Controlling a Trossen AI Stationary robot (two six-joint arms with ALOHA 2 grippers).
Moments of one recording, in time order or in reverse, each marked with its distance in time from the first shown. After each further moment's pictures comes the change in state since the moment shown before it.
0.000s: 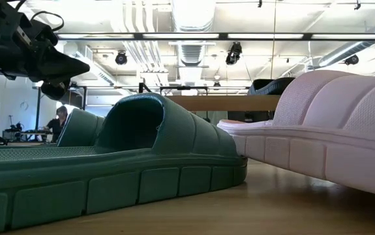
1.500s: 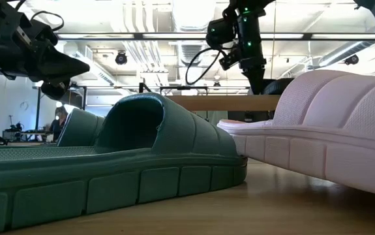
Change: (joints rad) left arm 0.000 0.000 0.000 0.000 0.000 0.000; right arm -1.325 0.445 0.511 -0.386 -0.058 -2.364
